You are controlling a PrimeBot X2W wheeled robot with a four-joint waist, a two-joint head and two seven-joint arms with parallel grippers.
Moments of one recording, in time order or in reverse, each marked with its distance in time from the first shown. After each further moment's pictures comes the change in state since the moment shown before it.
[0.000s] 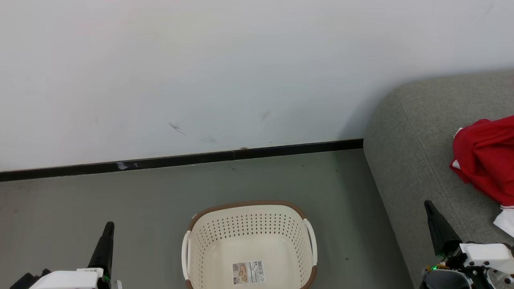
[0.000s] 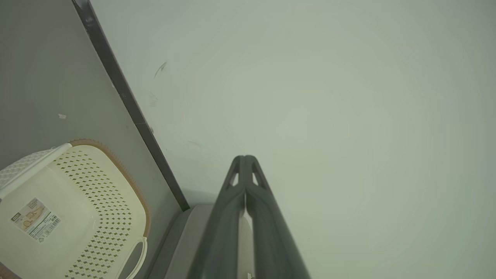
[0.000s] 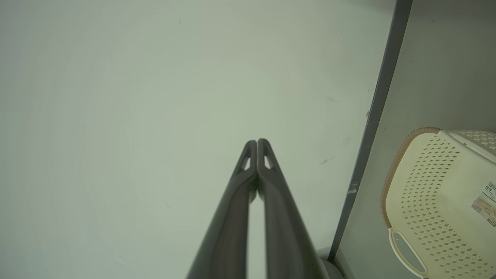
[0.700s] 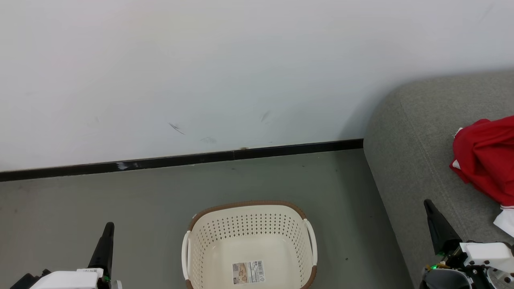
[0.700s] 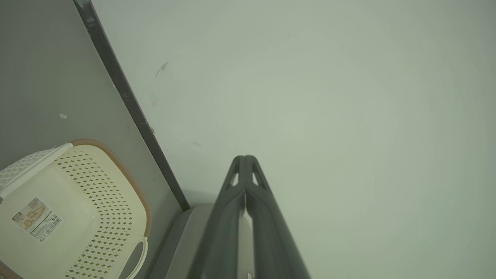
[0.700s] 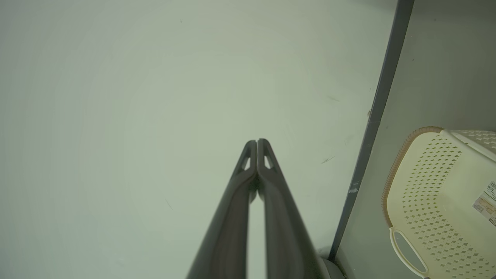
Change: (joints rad) left arm 0.000 -0.001 0.001 0.004 0.000 0.000 0.000; right arm -0.003 0.001 -0.002 0.001 0.000 0.000 0.007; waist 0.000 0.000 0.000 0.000
